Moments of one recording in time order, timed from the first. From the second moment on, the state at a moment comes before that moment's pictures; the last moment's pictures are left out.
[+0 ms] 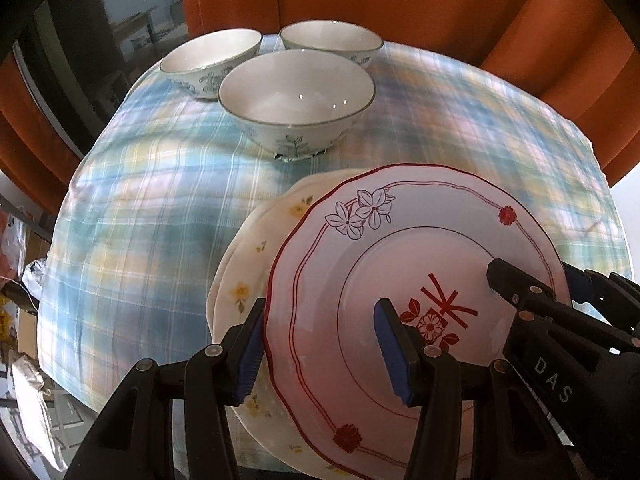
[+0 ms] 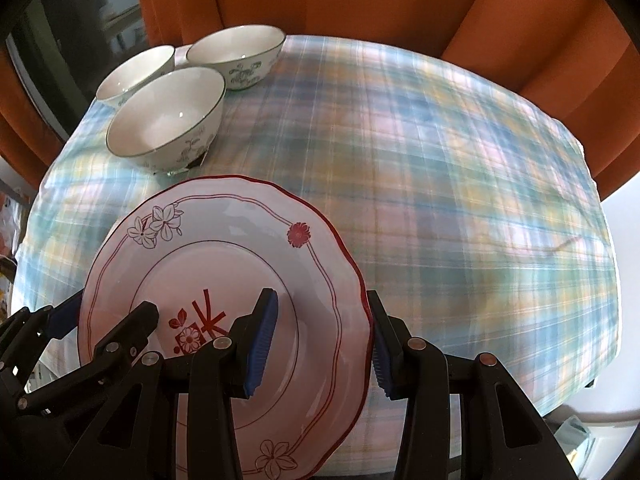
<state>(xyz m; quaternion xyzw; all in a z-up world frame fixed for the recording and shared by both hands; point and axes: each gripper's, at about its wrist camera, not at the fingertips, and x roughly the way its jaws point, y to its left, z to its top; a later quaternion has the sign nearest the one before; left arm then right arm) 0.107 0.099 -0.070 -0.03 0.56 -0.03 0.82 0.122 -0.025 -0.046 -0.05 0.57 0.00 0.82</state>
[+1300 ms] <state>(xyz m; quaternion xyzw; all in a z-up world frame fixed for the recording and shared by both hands) 0.100 0.105 -0.076 0.02 0.55 0.01 0.84 0.120 -0.024 -0.061 -0.01 0.57 0.03 0.82</state>
